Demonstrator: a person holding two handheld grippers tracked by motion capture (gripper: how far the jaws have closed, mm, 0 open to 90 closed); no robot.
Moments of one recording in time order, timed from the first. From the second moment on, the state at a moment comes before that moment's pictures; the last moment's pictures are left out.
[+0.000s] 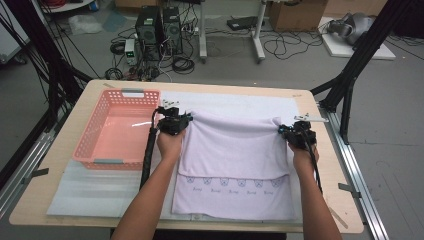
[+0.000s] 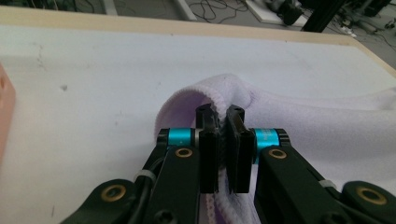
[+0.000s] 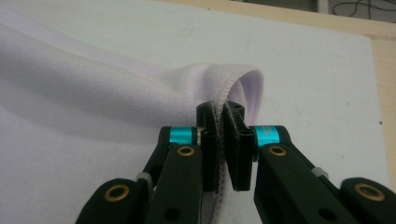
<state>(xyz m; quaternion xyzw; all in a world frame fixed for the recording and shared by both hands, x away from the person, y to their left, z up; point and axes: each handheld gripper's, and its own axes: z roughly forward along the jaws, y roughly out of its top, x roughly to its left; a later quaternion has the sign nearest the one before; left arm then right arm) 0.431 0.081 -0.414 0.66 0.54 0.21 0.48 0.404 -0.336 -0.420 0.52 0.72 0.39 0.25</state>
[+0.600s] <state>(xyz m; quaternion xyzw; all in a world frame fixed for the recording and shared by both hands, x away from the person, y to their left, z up) 0.399 0.071 -0.414 0.71 0.47 0.22 0.48 0.390 -0.332 -0.404 0.50 0.73 0.39 0.27</state>
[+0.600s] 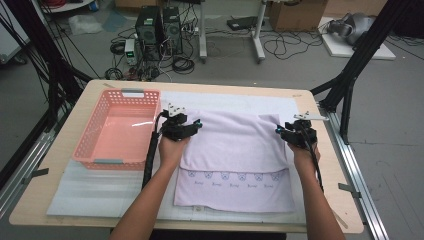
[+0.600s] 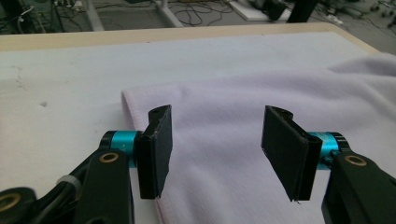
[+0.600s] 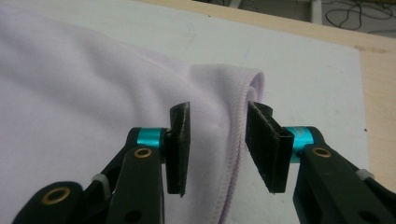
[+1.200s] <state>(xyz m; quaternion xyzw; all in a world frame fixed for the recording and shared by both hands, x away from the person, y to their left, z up) 0.316 0.089 -0.433 0.76 0.40 0.20 0.47 0.299 -0.344 -0.430 0.48 0.76 0.39 0.22</state>
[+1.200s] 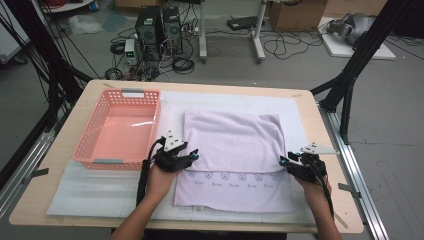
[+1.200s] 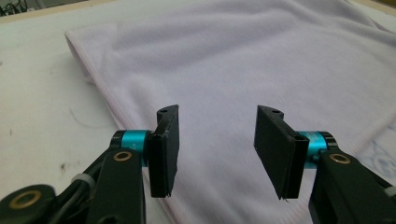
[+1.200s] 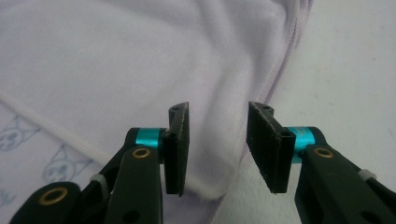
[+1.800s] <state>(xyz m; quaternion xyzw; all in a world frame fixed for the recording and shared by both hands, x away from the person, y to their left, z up) 0.295 0.109 -0.451 0.78 0.42 0.17 0.43 0.271 -0.332 -0.449 0.48 0.76 0.38 0.22</state>
